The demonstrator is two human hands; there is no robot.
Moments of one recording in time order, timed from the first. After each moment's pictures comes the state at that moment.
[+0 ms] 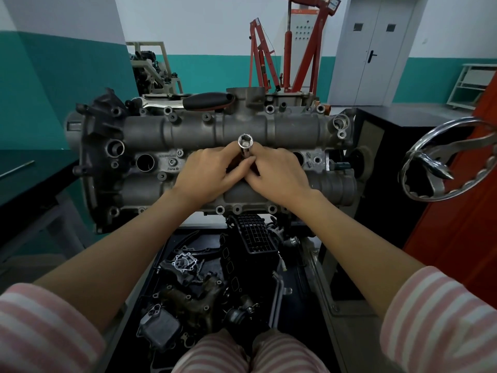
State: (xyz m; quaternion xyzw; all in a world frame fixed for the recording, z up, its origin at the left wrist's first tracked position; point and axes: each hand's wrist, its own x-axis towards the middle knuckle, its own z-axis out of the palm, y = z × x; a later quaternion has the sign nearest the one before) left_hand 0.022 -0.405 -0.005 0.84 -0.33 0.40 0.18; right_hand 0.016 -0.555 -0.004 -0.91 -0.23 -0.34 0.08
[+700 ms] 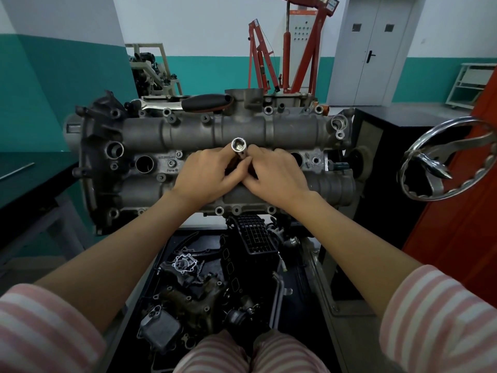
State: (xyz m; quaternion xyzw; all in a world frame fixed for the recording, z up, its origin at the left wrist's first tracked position) left_hand 0.021 -0.405 -0.005 0.85 -0.32 0.39 0.17; right_hand 0.017 -0.554 -0.007 -0.90 -0.24 -0.36 0.05
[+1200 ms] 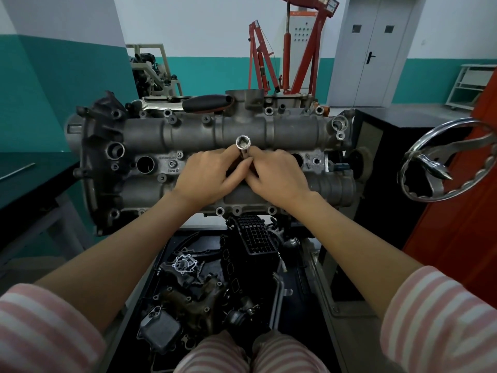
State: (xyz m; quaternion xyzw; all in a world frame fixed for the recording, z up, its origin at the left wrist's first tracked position) left_hand 0.021 -0.405 -0.005 0.84 -0.33 0.40 0.17; right_hand 0.016 -0.555 -0.006 -0.90 -0.24 -0.36 0.05
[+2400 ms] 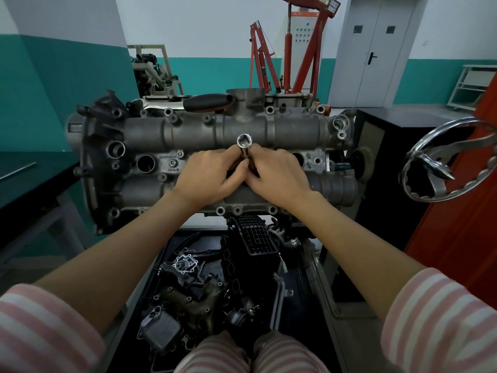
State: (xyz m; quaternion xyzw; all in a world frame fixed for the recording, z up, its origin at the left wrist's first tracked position) left_hand 0.016 -0.405 -0.002 0.85 -0.32 0.37 0.16; right_hand 0.016 -0.555 -0.005 -0.90 -0.24 -0.35 0.06
